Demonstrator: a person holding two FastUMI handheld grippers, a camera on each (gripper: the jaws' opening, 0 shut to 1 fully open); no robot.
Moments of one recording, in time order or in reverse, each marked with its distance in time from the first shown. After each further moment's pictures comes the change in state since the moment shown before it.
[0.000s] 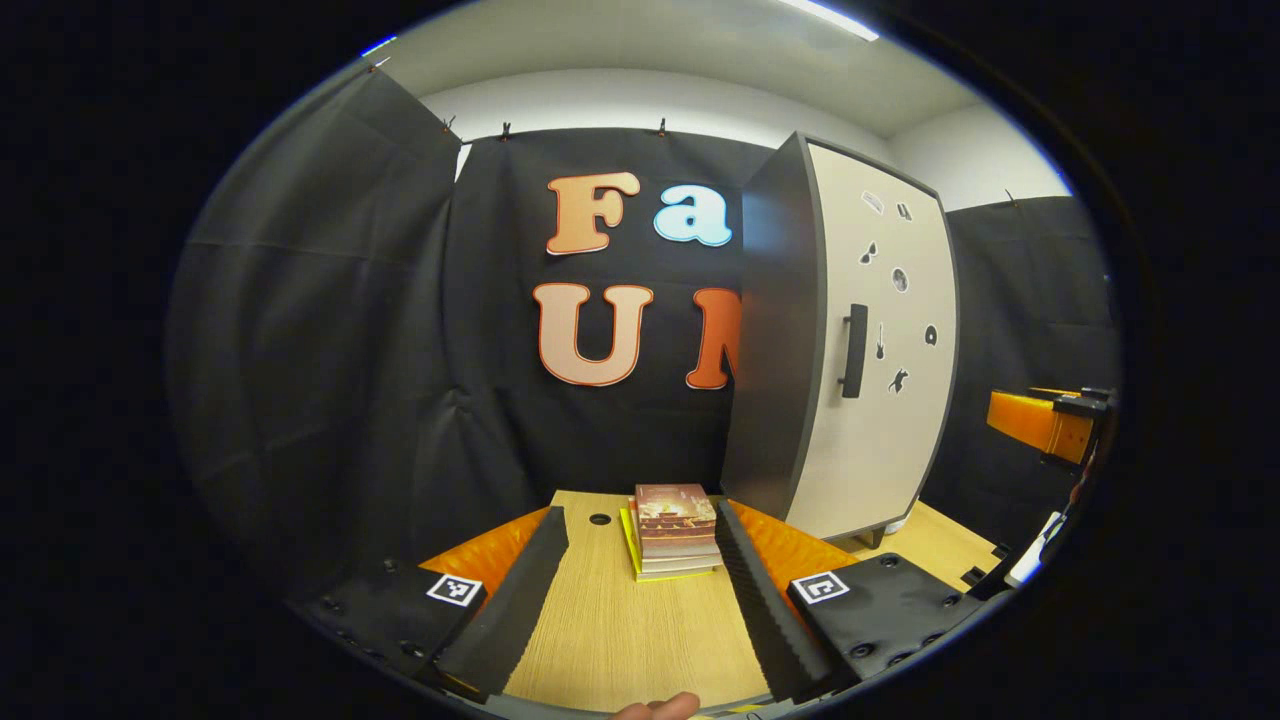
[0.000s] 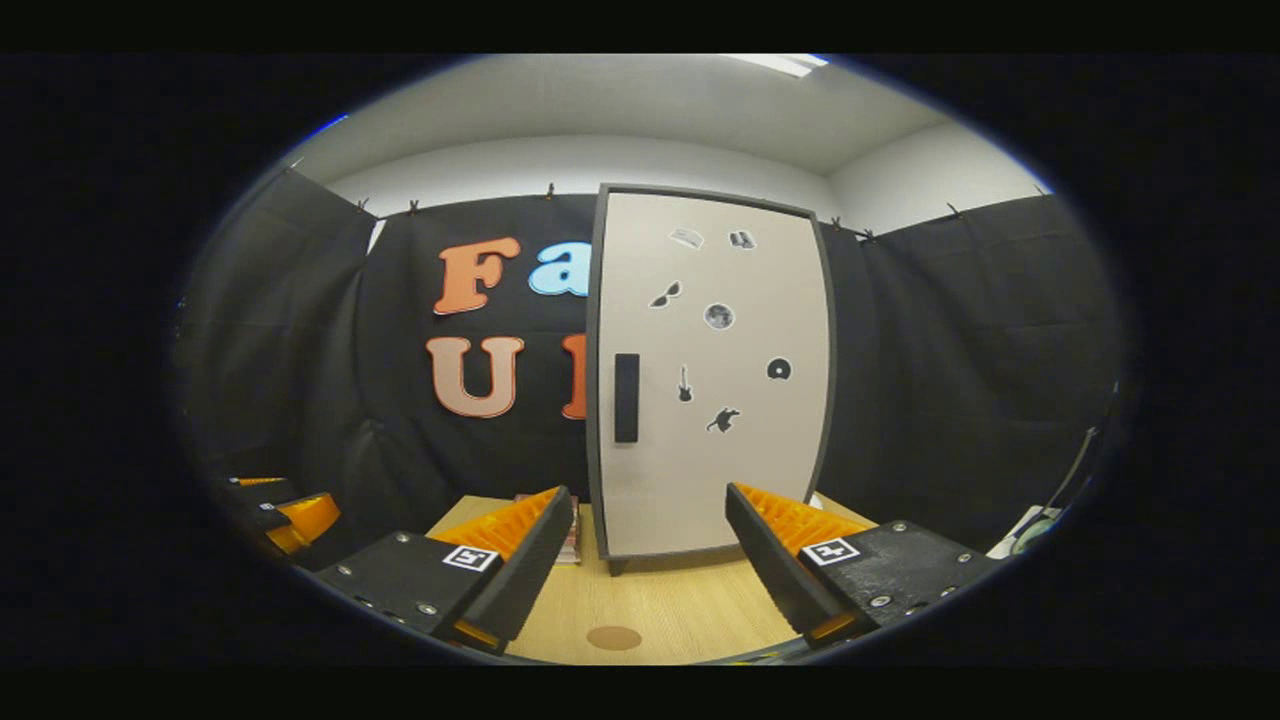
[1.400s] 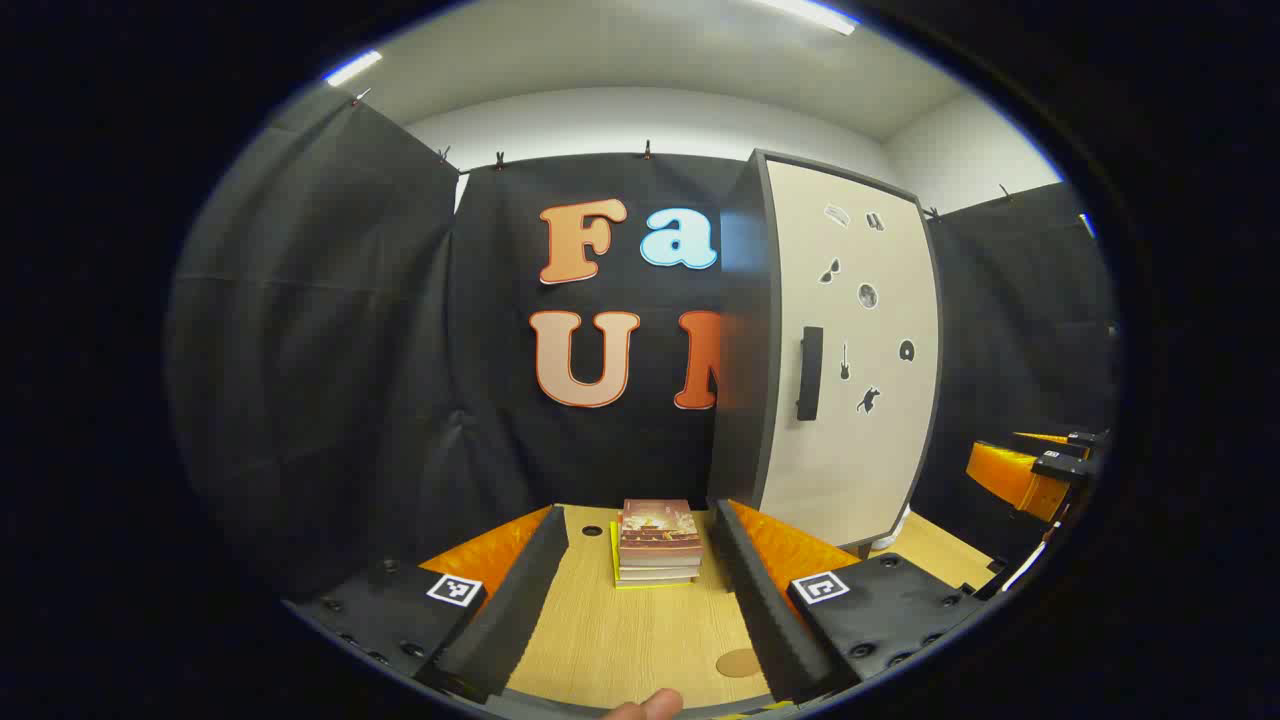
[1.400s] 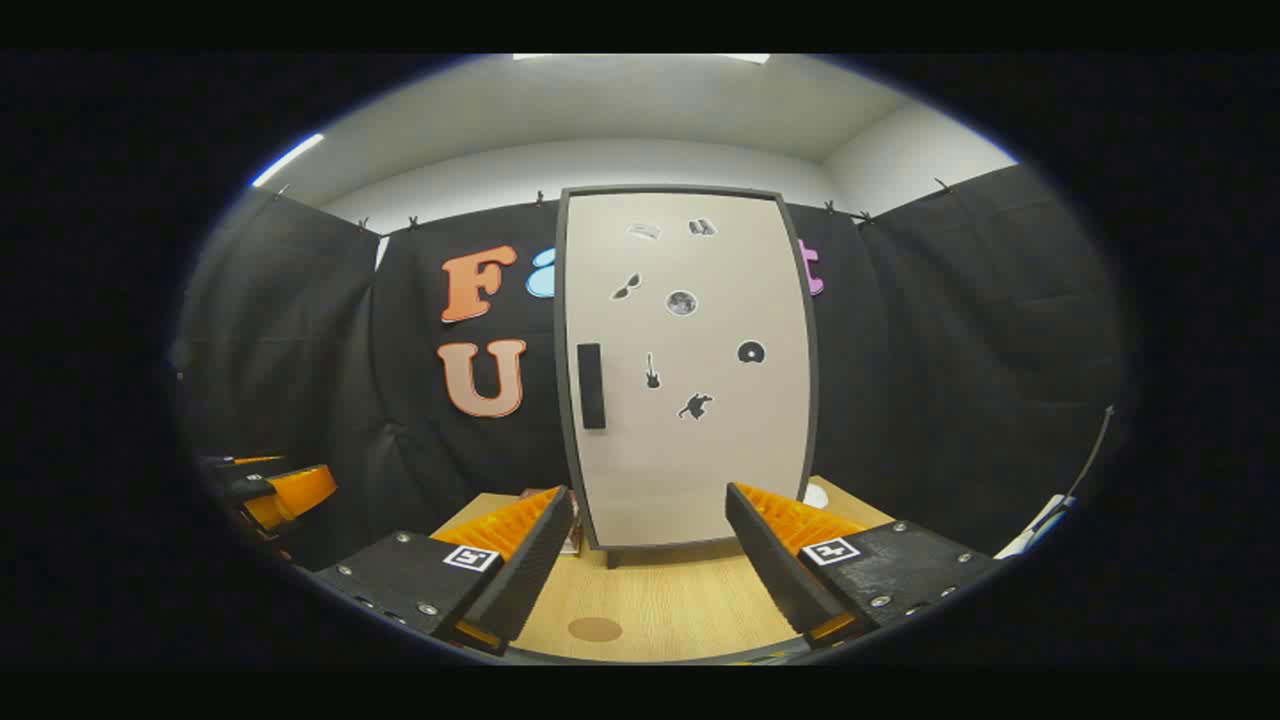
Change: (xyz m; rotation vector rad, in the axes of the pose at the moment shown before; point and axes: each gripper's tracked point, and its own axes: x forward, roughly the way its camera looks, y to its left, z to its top) left arm -0.045 -0.085 0.027 0.023 -0.062 0.053; right arm -0.031 -0.078 -0.025 0.056 0.005 0.082
